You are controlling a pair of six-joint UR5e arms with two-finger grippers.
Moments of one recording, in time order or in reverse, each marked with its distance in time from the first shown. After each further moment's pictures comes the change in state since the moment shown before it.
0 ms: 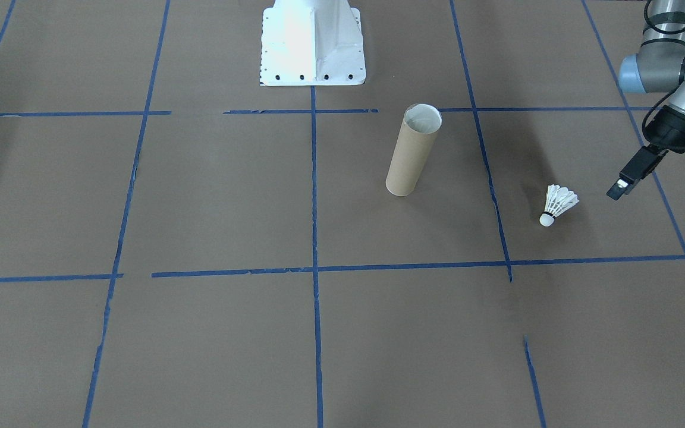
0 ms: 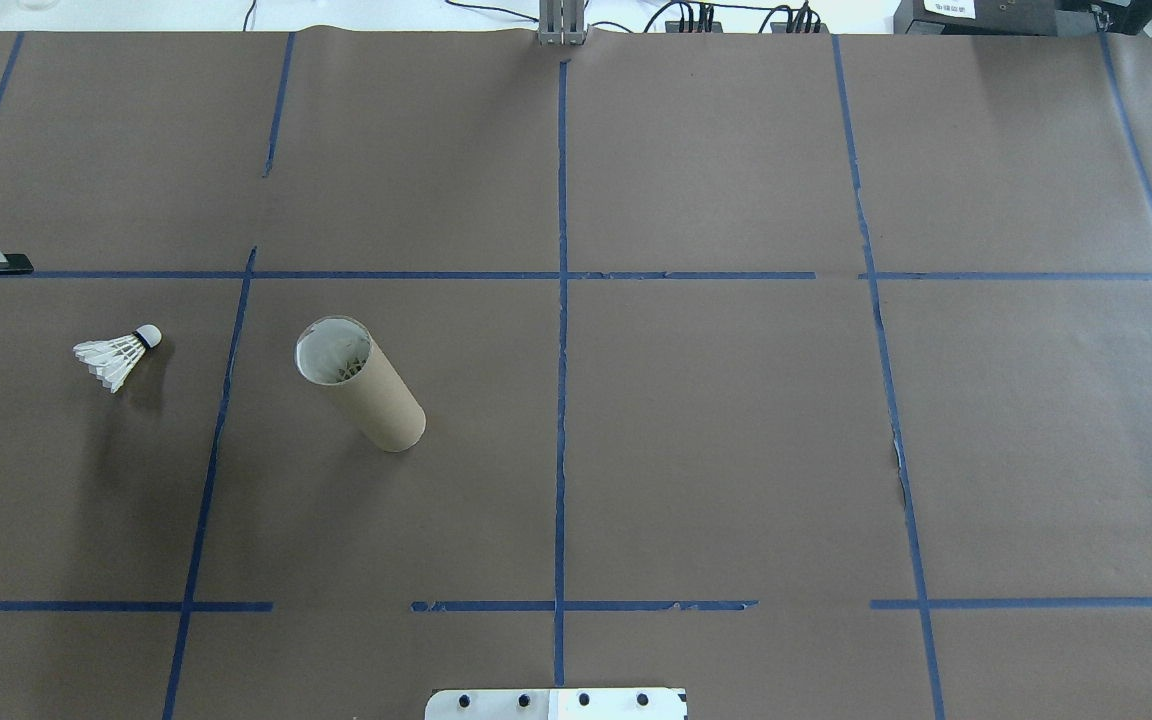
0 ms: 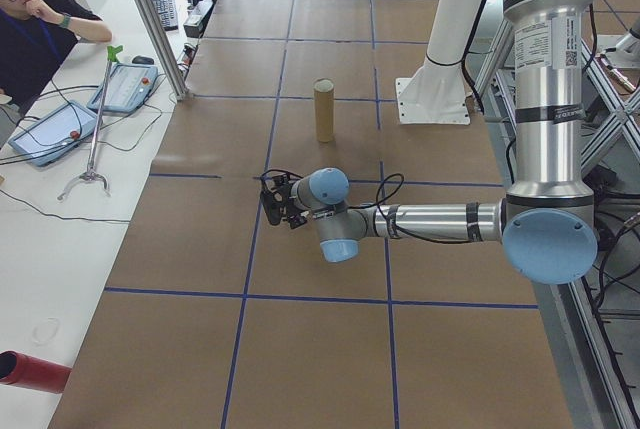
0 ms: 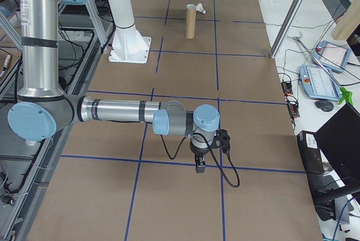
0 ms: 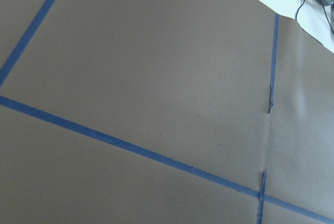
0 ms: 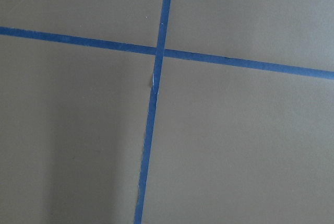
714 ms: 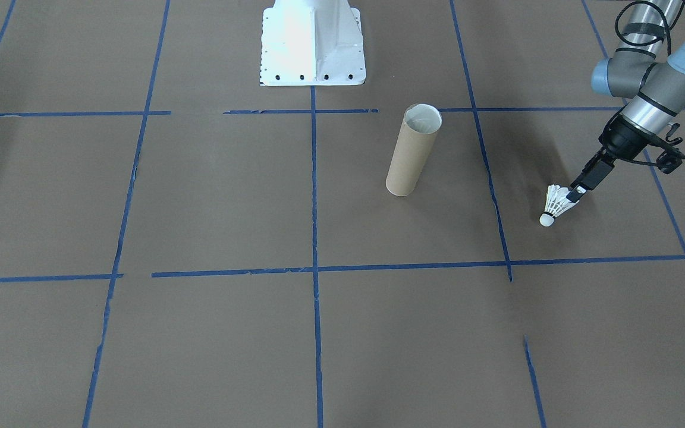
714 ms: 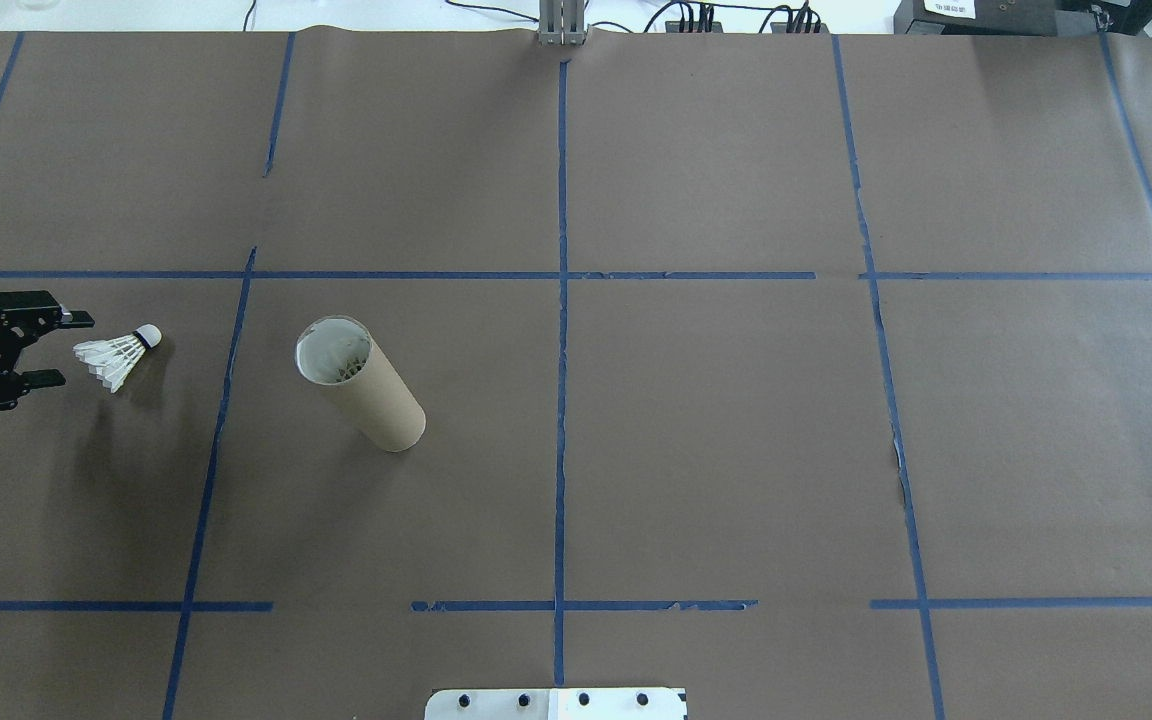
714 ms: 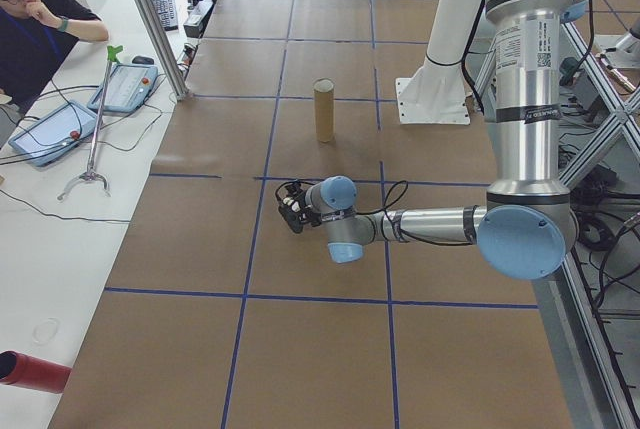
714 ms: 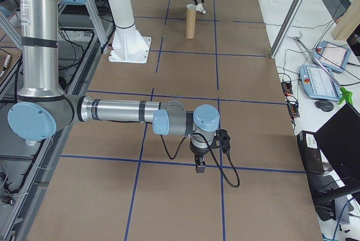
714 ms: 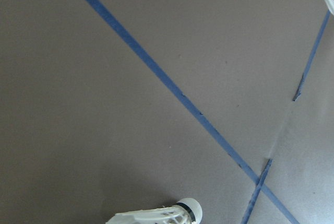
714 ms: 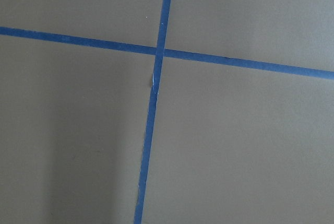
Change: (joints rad) left arm 0.144 -0.018 0.069 -0.063 0.049 -0.258; right arm 0.000 0.000 0.000 0.000 0.000 0.000
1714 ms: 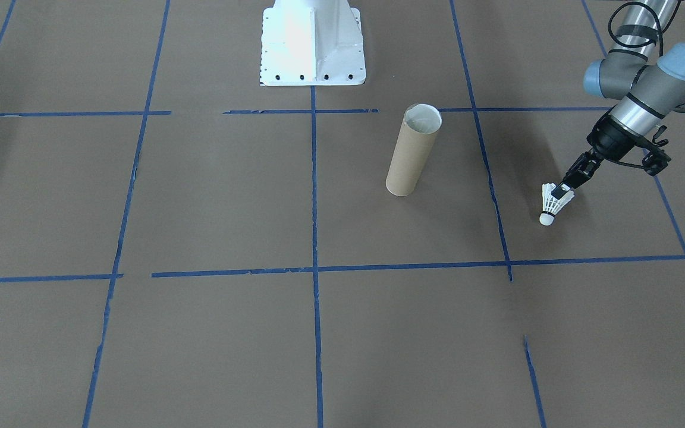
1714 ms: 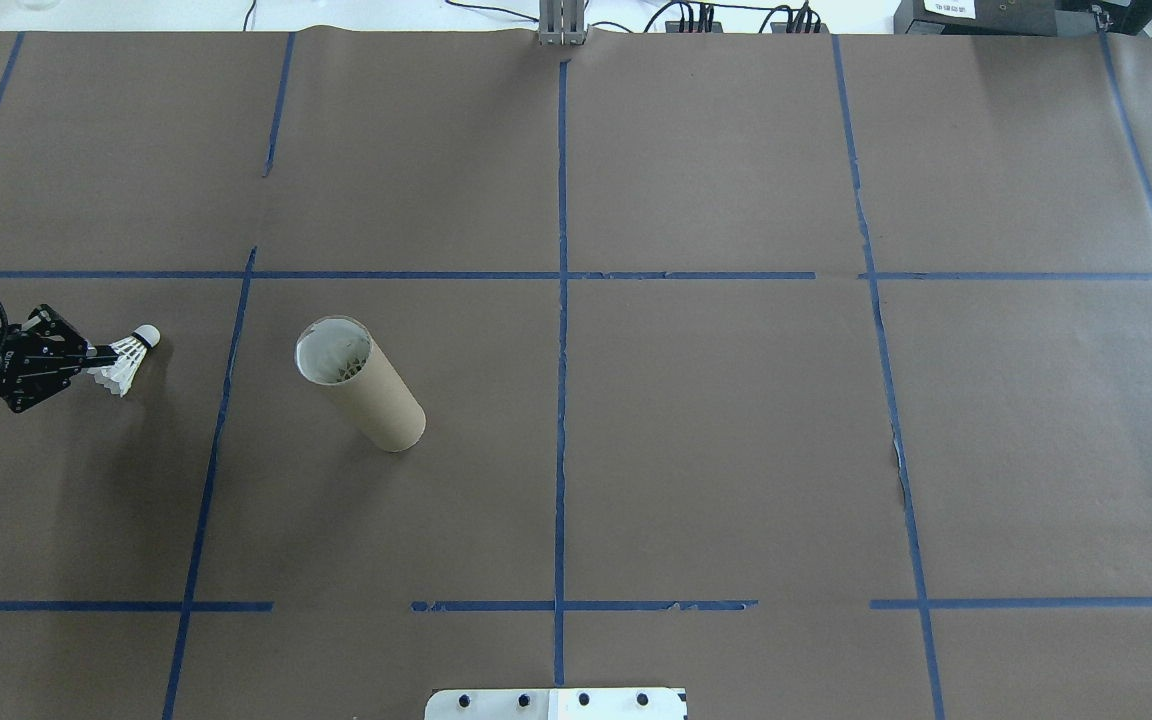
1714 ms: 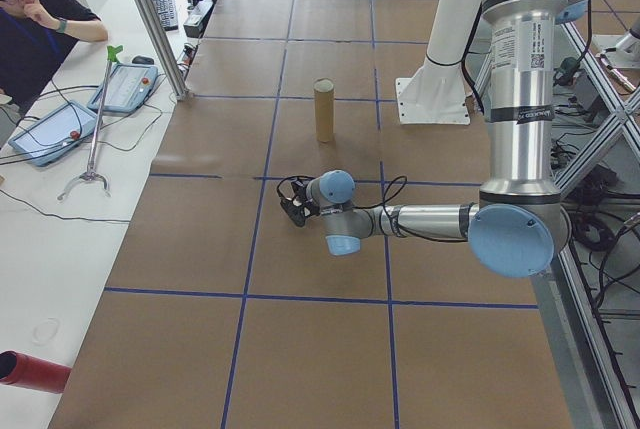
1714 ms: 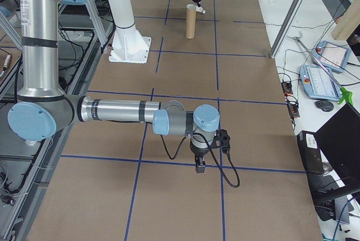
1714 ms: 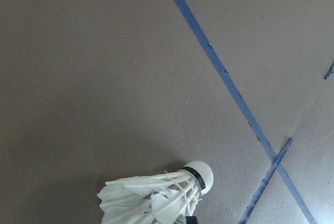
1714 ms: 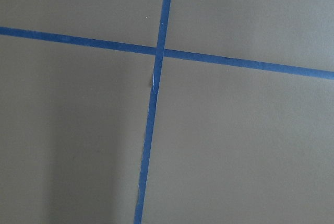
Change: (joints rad) left arm 0.014 -0.015 -0.026 0.025 -0.047 -0.033; right arm 0.000 0.000 0.000 0.000 0.000 0.000
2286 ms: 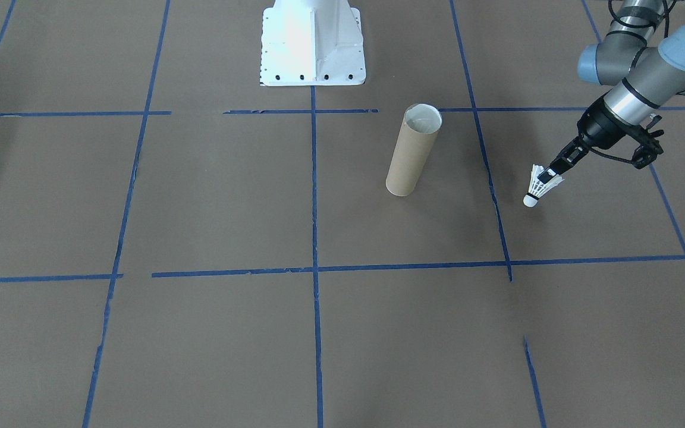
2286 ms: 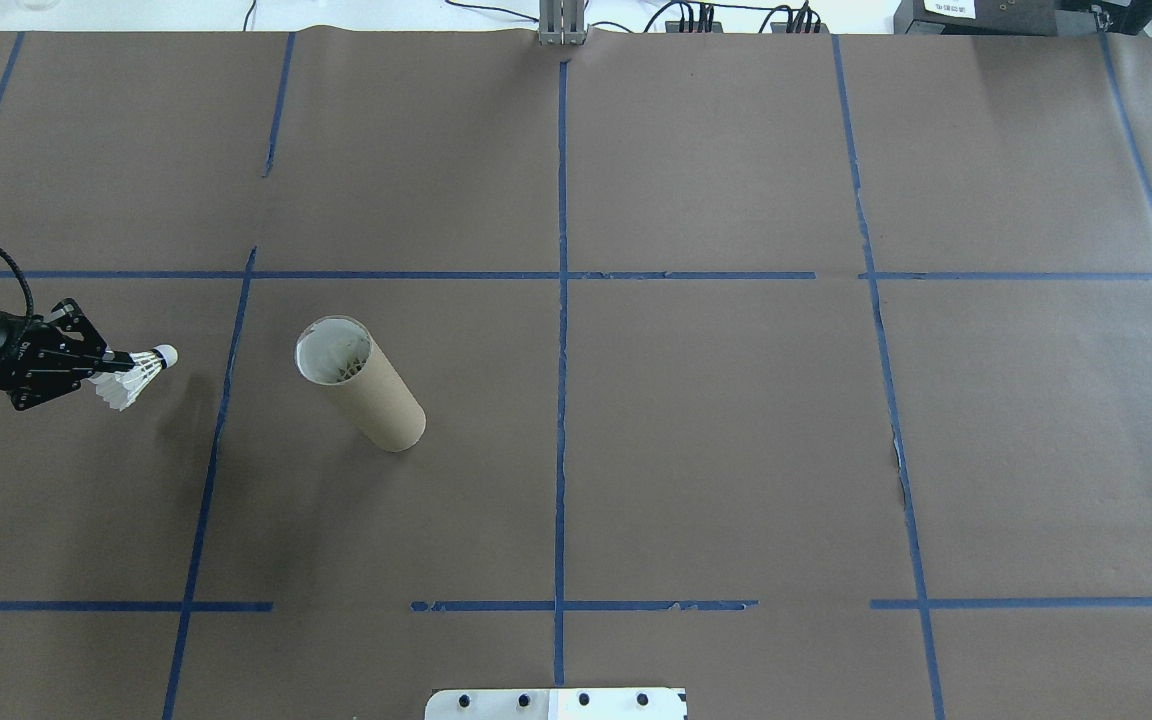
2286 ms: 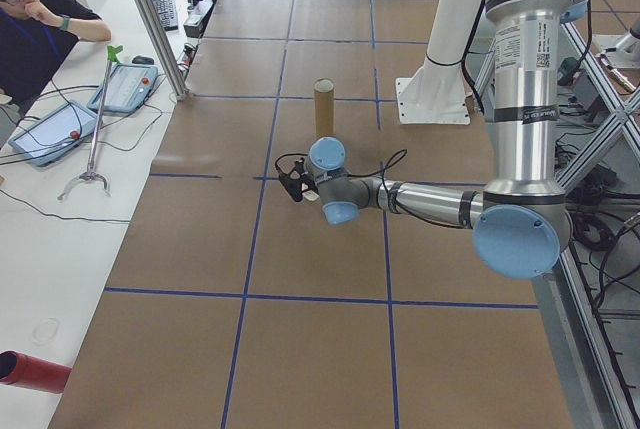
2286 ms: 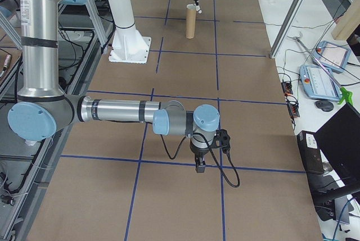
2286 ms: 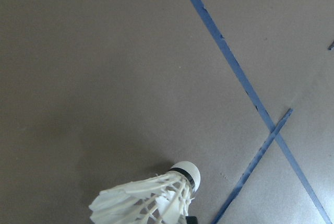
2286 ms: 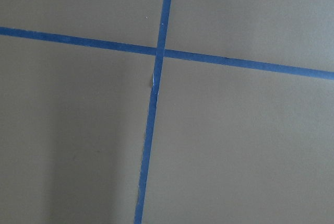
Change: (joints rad) left arm -0.044 -0.001 -0.241 0.424 -0.146 0.197; right arm 0.000 0.000 0.001 0.000 0.000 0.000
